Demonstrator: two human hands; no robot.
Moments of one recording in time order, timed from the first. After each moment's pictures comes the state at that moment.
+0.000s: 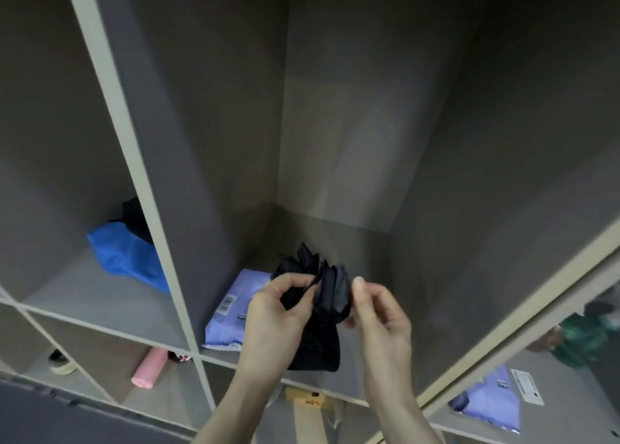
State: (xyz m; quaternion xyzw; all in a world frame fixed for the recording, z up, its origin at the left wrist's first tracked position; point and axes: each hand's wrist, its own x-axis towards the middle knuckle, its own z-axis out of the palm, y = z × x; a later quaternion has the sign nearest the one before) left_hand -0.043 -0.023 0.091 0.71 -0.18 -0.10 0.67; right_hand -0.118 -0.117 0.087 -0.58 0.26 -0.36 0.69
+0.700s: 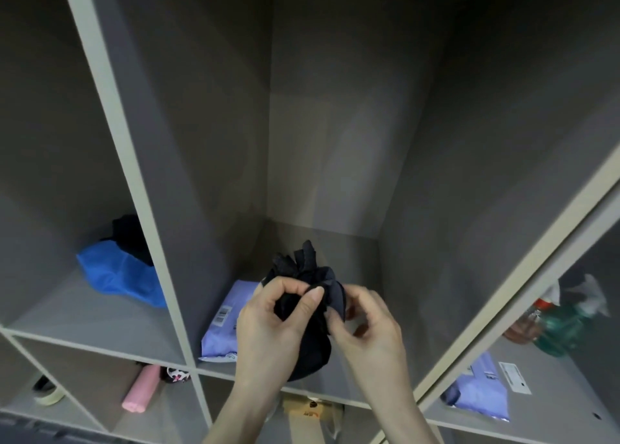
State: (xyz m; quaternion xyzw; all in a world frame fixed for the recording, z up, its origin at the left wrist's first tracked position) left_hand -0.060 -0.011 0.106 0.71 -0.20 -0.02 0.67; right_hand -0.134 -0.112 0.092 -0.82 0.25 -0.32 0.40
